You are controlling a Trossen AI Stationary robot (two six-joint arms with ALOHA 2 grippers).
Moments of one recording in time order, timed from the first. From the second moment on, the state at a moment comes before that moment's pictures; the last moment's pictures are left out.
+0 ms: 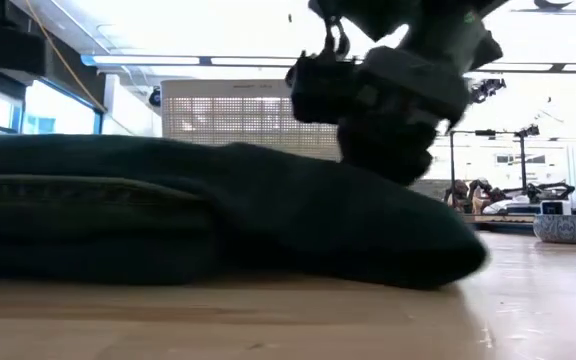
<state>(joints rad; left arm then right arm) -0.82 1.74 1.01 -1.21 -0.46 -1.62 0.32 2.00 1.17 -0.21 0.00 0.42</state>
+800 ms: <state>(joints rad) -0.90 1.73 1.05 -1.22 -0.45 -1.94 0.61 1.73 1.16 -0.71 0.43 0.88</state>
